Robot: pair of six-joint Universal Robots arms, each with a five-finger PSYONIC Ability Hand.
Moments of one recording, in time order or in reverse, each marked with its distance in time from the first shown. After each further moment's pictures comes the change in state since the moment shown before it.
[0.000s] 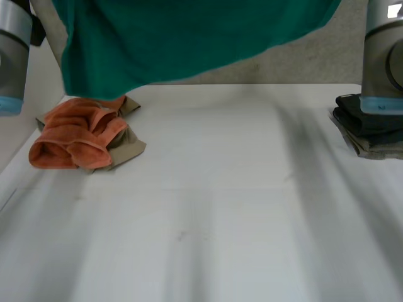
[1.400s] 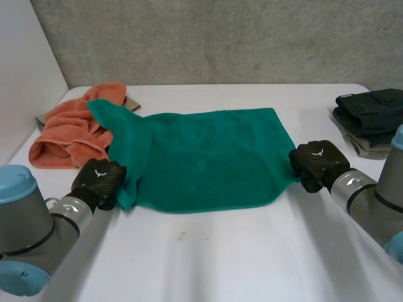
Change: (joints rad) left arm -0.026 0.027 -0.952 0.001 0.087 0.618; right arm -0.093 -0.002 0.628 0.535 -0.297 -0.090; left_hand 0.008 -0.031 -0.031 -0.035 0.003; right_hand 0.000 0.000 0.002 0.003 0.028
